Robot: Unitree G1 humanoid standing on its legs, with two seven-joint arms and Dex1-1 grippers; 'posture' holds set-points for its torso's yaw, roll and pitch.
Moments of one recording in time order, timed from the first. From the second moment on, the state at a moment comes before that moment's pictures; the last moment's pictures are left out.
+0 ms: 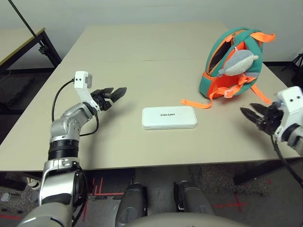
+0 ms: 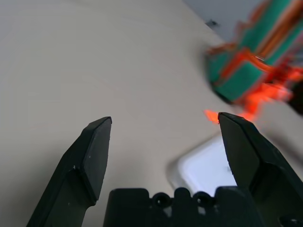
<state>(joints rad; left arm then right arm) -0.61 0.53 0.23 0.43 -0.61 0.83 -0.84 -0.09 -0.75 -0.20 -0.25 0.45 0.61 0.60</state>
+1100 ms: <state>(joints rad) -0.85 0.52 -0.13 1.00 -0.37 0.97 -1.38 -0.18 -0.74 -0.09 -0.17 0.29 0.57 0.65</state>
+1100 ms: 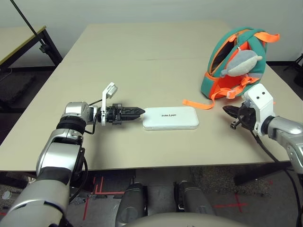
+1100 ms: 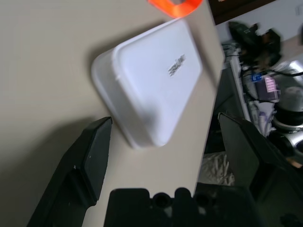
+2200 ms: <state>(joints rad) -0.90 0.48 -0.04 1.12 -0.30 0.92 -1.35 -0.31 -0.68 0.26 0.01 -0.02 0.44 0.73</state>
